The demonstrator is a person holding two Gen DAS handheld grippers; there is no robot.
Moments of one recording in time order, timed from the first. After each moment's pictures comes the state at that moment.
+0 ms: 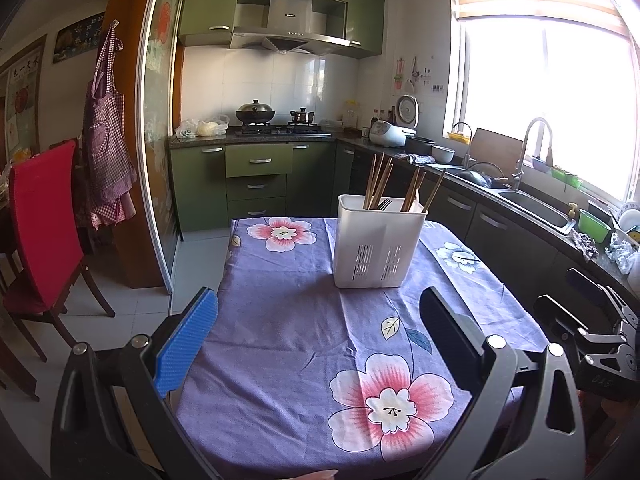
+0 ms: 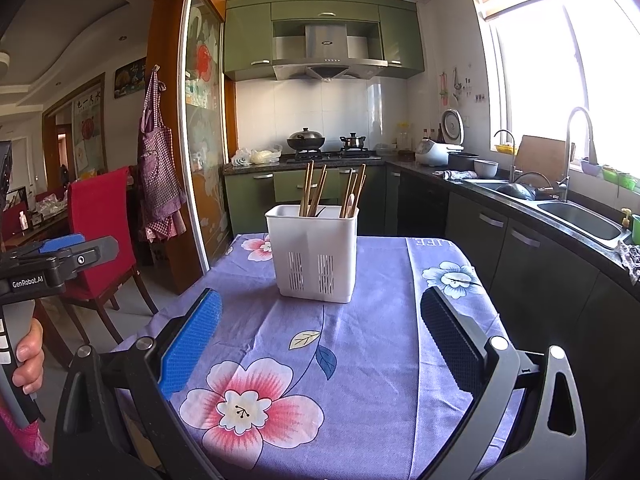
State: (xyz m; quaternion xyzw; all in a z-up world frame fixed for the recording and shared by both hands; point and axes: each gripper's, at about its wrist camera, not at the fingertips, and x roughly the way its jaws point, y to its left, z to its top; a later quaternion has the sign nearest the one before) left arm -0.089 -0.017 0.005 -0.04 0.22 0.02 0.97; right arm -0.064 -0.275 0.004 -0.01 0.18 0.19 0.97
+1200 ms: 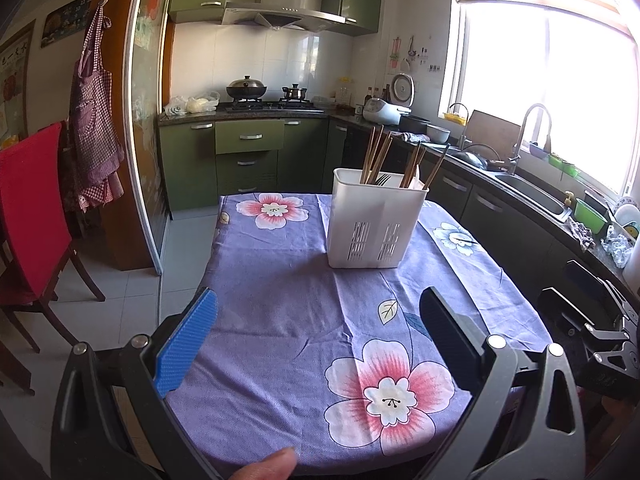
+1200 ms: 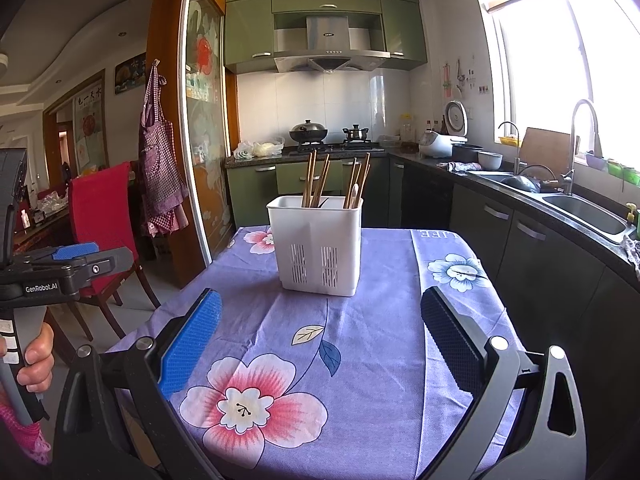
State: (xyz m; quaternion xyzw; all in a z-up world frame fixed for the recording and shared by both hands) left arm -0.062 -0.016 -0.012 -0.05 0.27 0.01 0.96; right arm -0.052 -0.274 -0.005 0.00 0.19 0.19 0.96
